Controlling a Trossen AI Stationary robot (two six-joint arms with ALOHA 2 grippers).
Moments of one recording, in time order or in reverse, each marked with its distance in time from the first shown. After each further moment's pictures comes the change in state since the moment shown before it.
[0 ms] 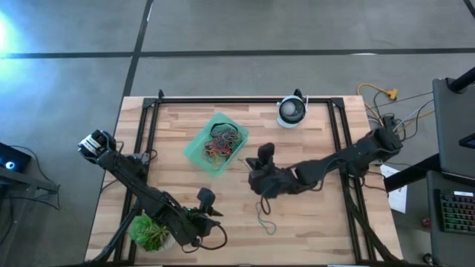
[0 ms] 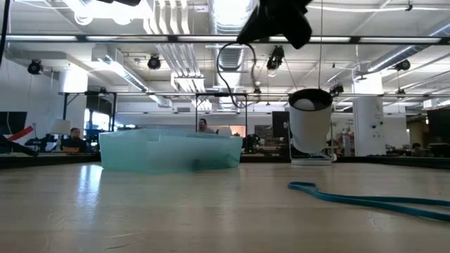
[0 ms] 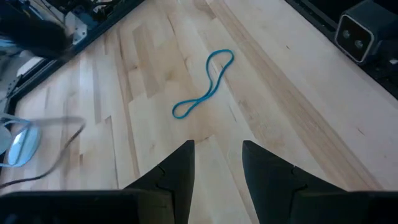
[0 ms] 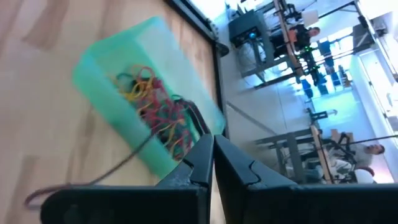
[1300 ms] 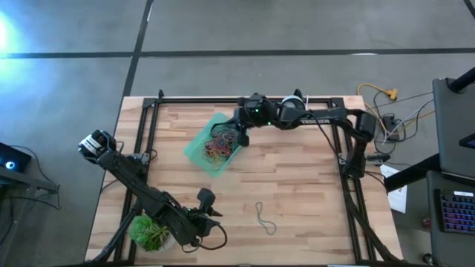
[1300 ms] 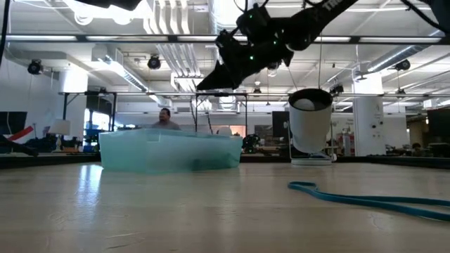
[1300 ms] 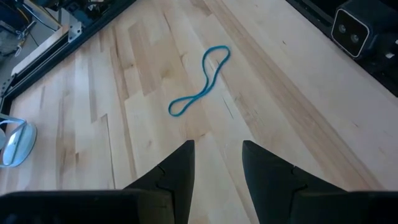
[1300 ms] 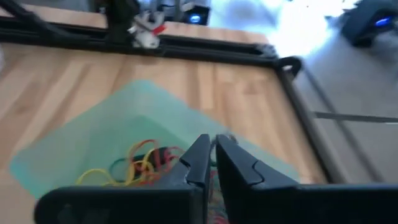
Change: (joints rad) left arm 0.000 0.000 -0.010 0.001 0.015 0.001; right arm -0.690 0.174 0.066 0.423 -1.120 0.138
